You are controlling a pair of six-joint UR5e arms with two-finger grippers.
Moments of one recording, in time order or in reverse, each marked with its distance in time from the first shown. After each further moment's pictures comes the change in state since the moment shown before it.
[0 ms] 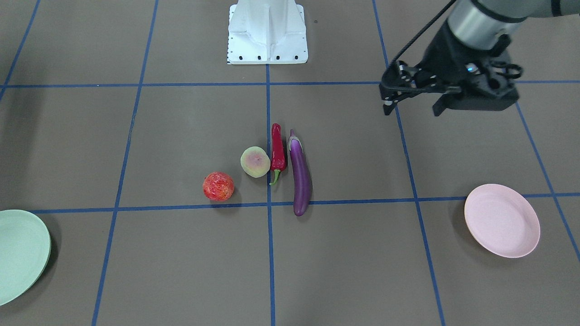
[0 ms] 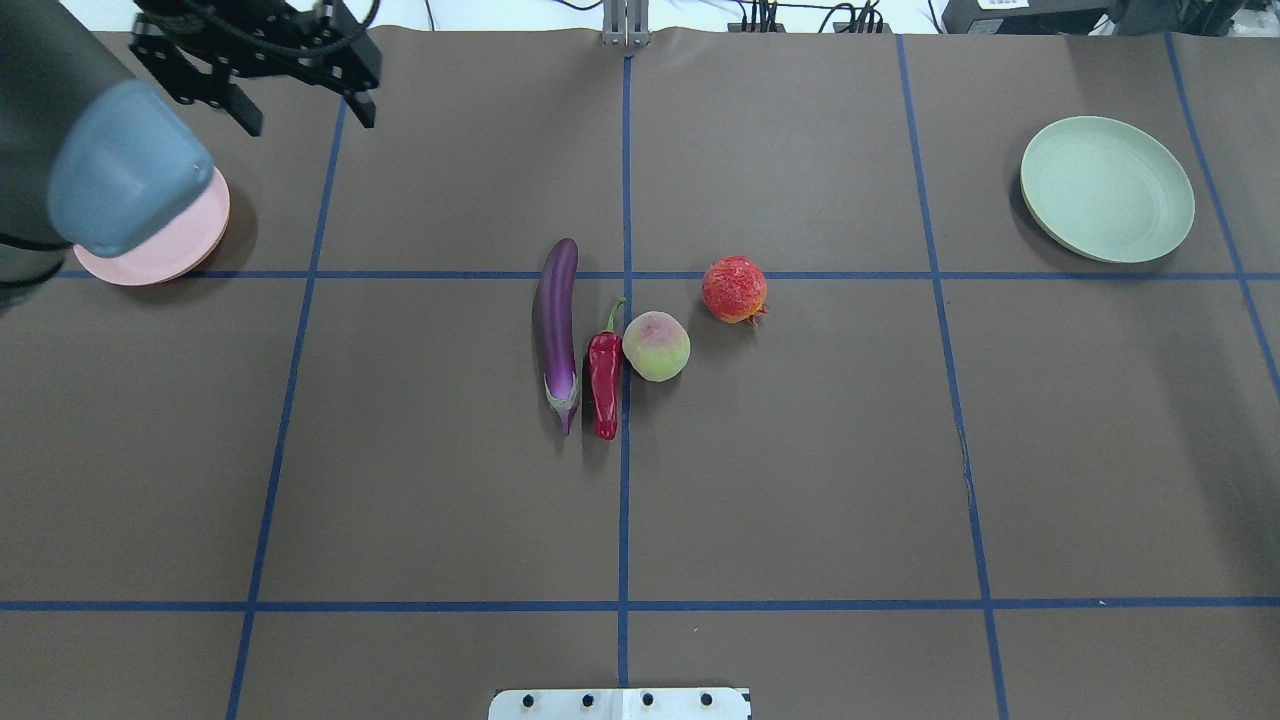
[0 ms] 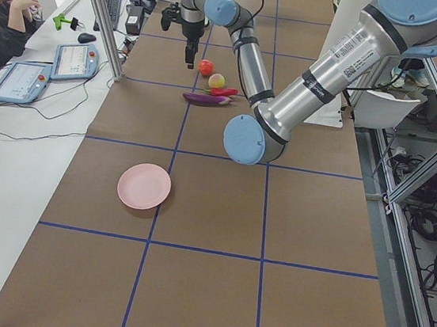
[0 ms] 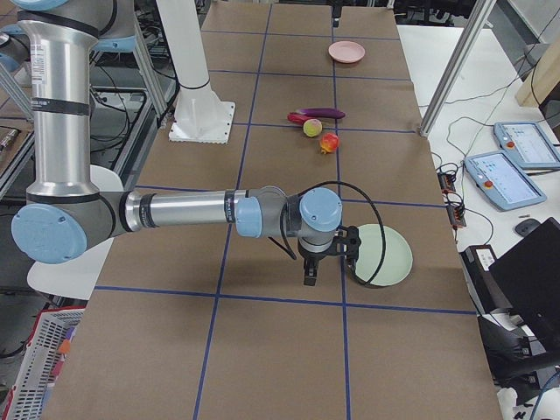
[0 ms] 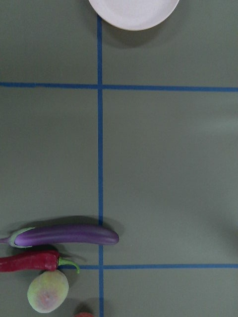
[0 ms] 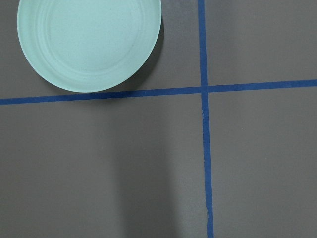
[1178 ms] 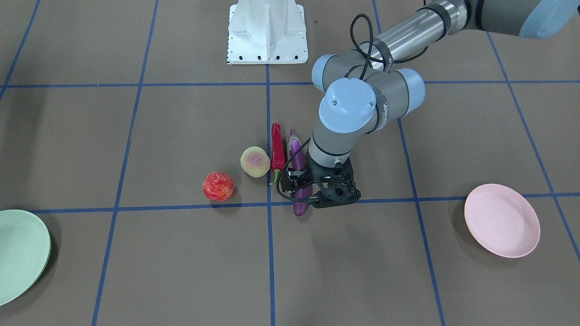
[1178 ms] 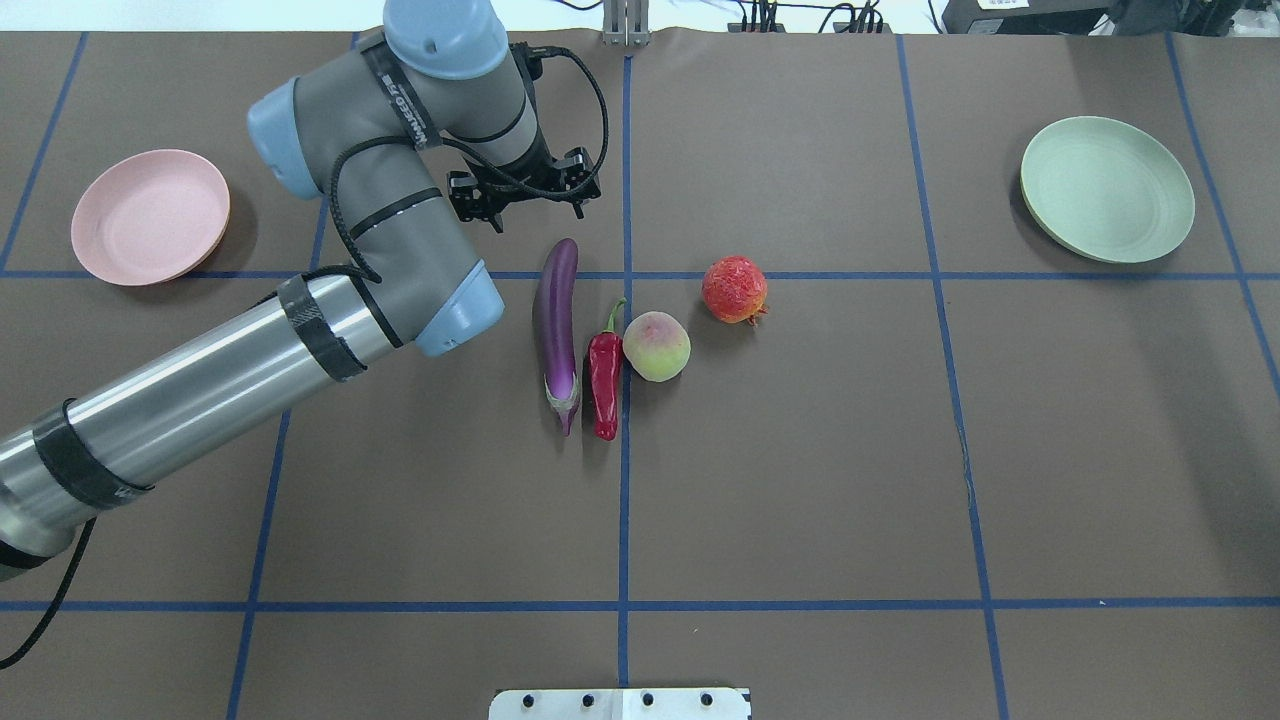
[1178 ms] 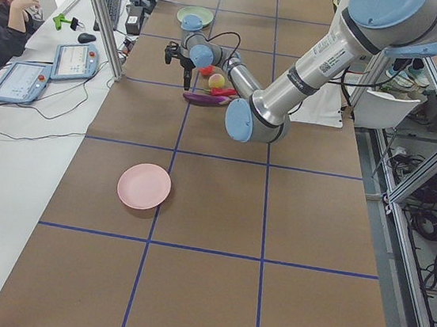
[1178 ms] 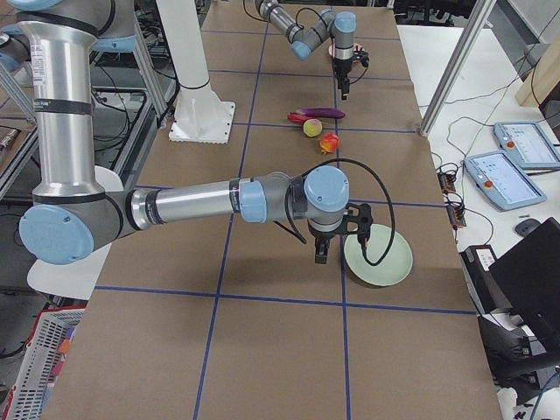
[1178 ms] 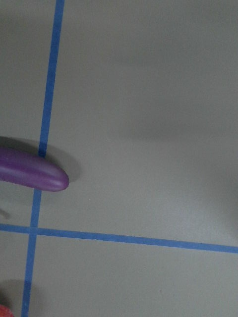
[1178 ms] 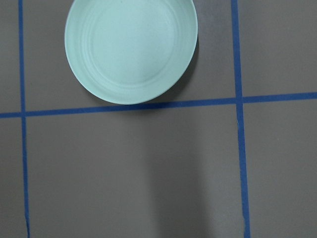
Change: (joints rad) left arm 0.257 -0.143 0.607 -0.613 0.241 -0.332; right arm 0.057 0.063 0.057 -0.007 0.100 0.101
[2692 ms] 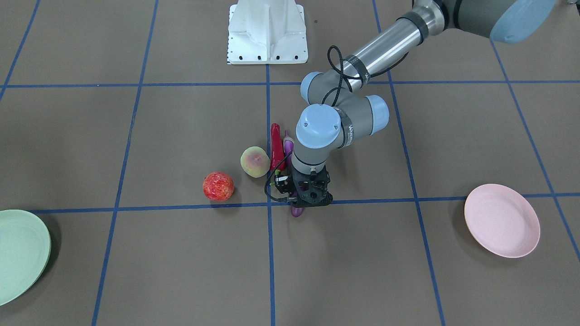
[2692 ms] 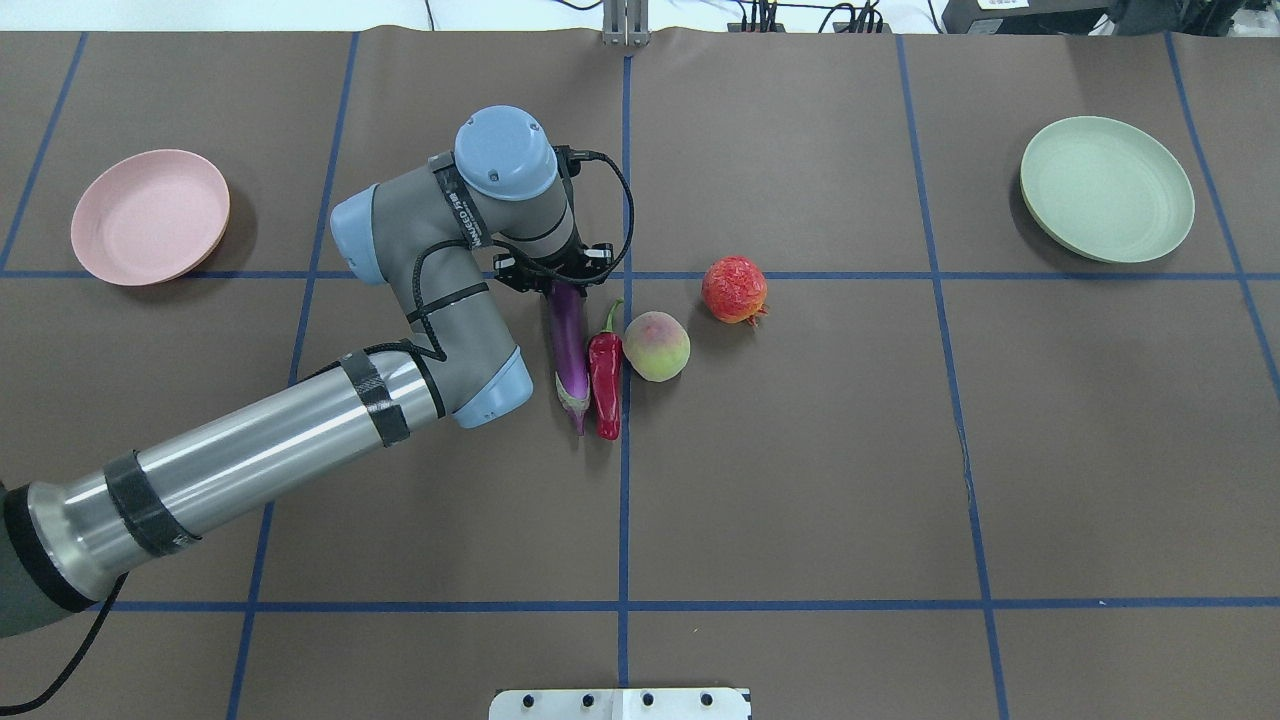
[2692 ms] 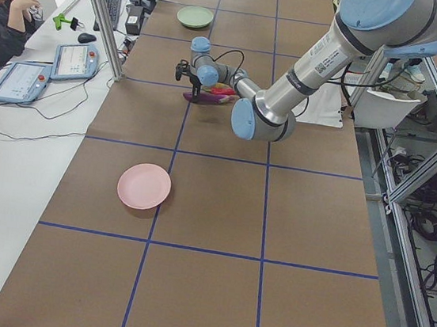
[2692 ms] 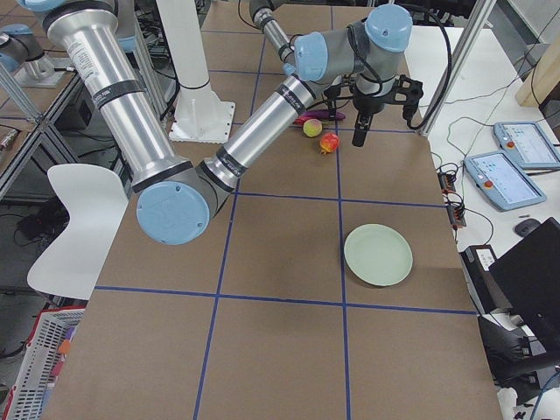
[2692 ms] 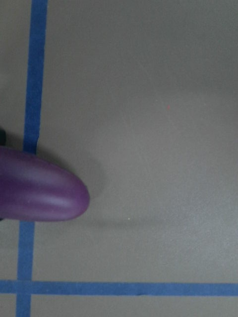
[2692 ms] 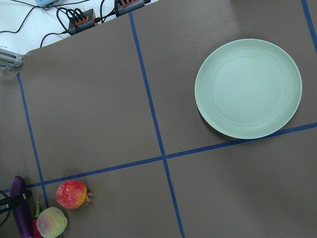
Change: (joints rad) left arm 0.092 -0.011 0.148 -0.151 0.041 0.007; right arm -0.091 0.485 0.150 -0.563 0.027 0.279
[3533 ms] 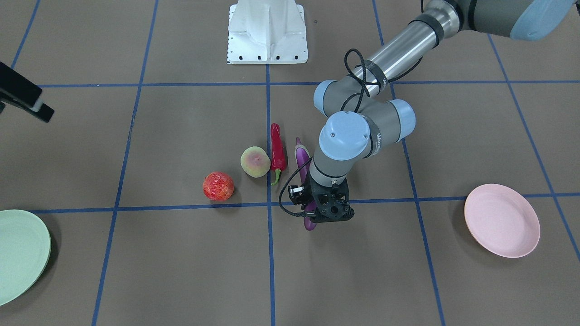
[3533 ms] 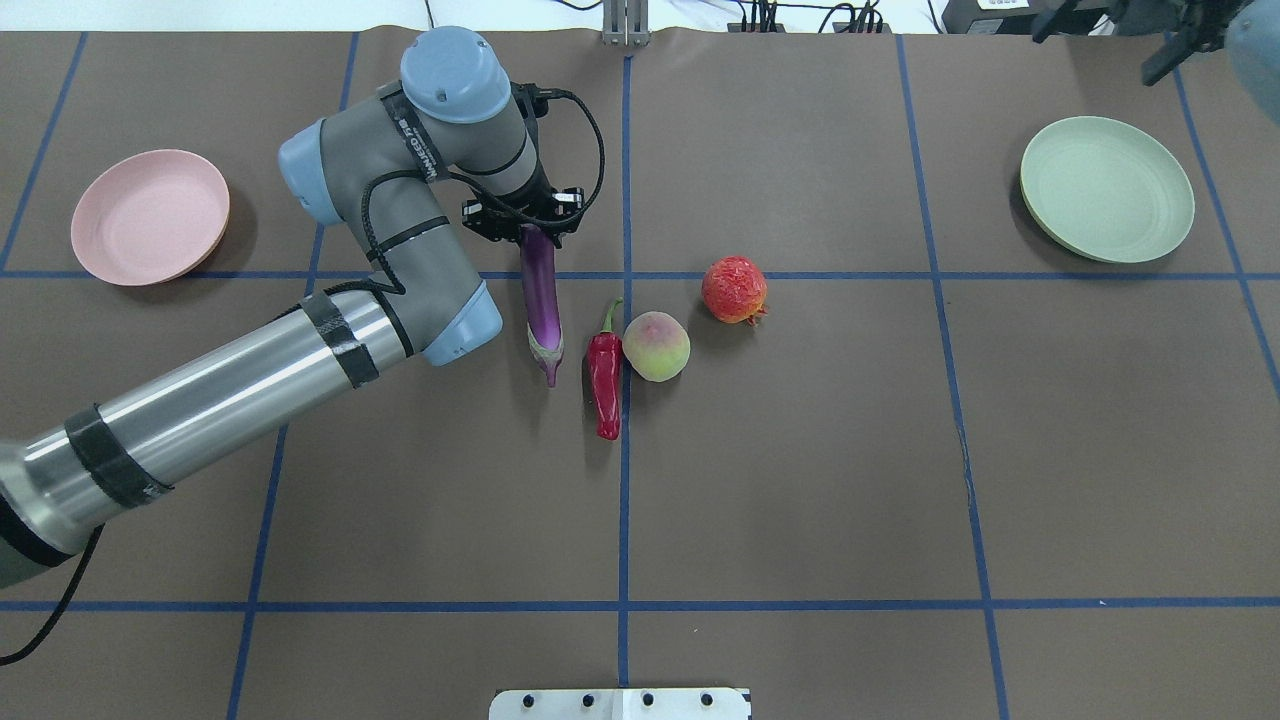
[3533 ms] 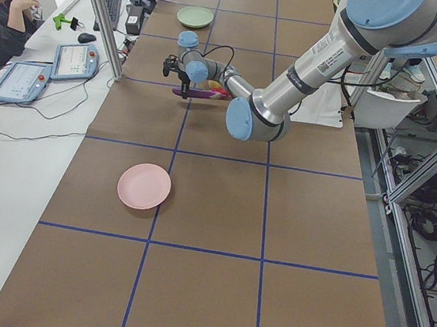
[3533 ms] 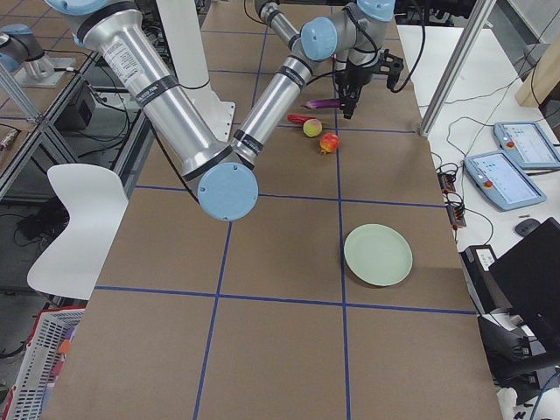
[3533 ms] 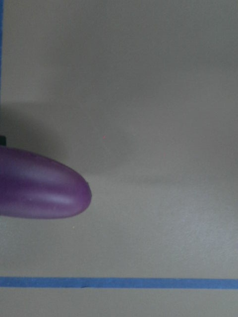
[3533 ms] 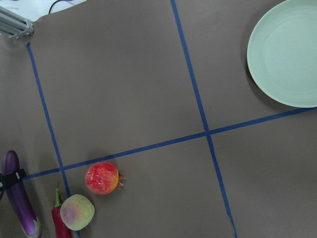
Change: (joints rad) left arm -0.102 0.002 -0.008 0.011 -0.073 0.066; right arm -0.307 0.143 -0.004 0.117 -0.167 0.365
